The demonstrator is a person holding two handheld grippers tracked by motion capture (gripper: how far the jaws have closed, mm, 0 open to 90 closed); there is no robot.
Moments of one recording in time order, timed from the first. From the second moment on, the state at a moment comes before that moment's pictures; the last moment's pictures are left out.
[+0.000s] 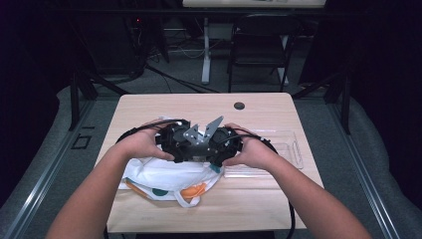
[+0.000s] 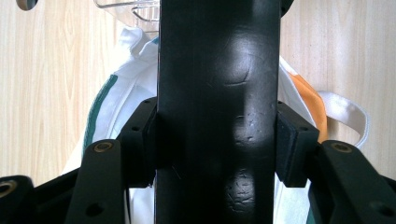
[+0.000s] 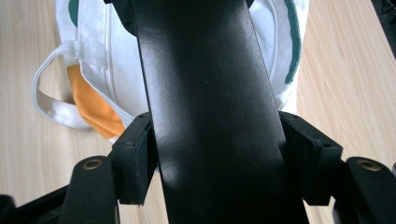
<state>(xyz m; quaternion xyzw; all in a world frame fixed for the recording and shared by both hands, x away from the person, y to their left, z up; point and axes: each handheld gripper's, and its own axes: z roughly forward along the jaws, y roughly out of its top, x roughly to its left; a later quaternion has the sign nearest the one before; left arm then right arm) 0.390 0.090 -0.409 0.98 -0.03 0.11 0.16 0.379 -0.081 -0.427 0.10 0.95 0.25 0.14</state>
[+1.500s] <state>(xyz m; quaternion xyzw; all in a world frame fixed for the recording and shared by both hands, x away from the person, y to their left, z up) 0.394 0.094 -0.408 0.97 -0.02 0.13 0.18 0.387 -0.089 -0.430 0.10 0.96 0.24 0.11</state>
